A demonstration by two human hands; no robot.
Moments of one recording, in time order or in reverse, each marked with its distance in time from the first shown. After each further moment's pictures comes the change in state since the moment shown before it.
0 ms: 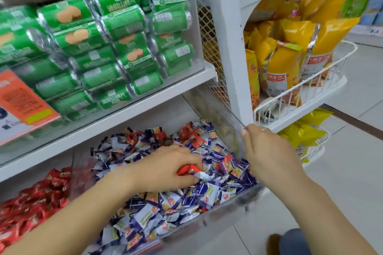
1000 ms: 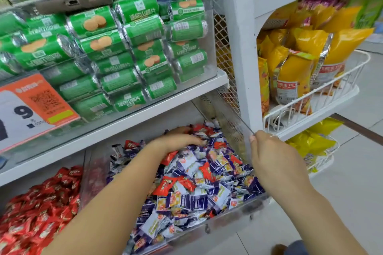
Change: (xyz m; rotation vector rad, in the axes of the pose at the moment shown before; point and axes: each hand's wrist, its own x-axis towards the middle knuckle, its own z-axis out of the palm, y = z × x) left_hand 0.061 -0.054 -0.002 -0.634 0.099 -0.570; right_hand 0.000 -0.010 -0.003 -0.053 -0.008 0.065
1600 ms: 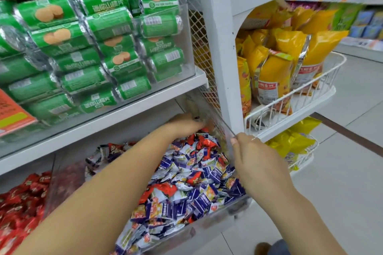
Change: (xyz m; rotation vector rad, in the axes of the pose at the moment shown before) left_hand 0.056 0.048 0.019 0.237 0.056 0.069; right_hand 0.001 0.009 0.000 0.049 -0.045 -0.037
